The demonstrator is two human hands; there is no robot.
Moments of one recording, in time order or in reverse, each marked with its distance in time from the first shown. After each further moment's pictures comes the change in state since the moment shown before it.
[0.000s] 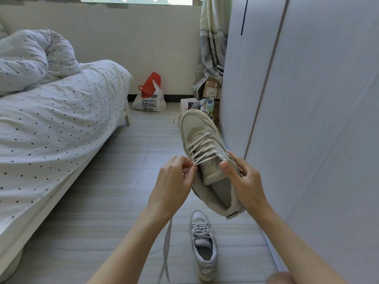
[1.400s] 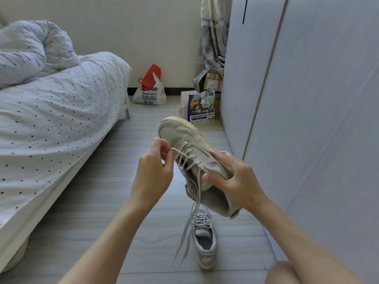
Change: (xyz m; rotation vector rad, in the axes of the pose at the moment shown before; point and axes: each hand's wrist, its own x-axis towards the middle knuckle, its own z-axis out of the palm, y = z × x) left_hand 0.000 -0.011 -0.020 -0.021 0.164 -0.046; right_hand -0.008 -0.007 -0.001 -0.414 -0.230 -0.187
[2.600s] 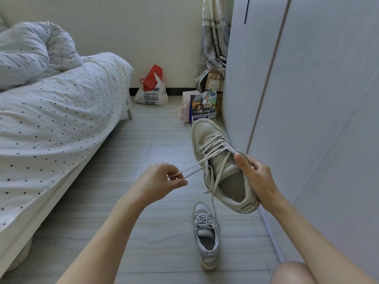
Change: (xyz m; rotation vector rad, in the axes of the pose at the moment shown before) left_hand 0.001 -0.017 -0.013 0.254 -0.579 -0.117; right_hand 0.002 0.034 -0.011 0.489 0.142 0.368
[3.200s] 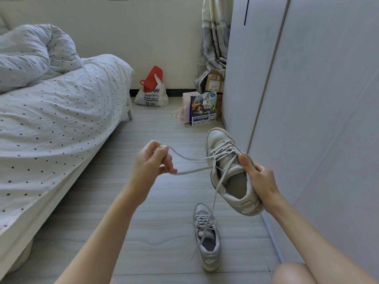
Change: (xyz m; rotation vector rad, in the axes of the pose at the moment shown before) left_hand -0.001 0.012 -0.016 -0.996 0.235 -0.004; right_hand 0.007 0.012 -0.004 -0.018 0.137 0.138
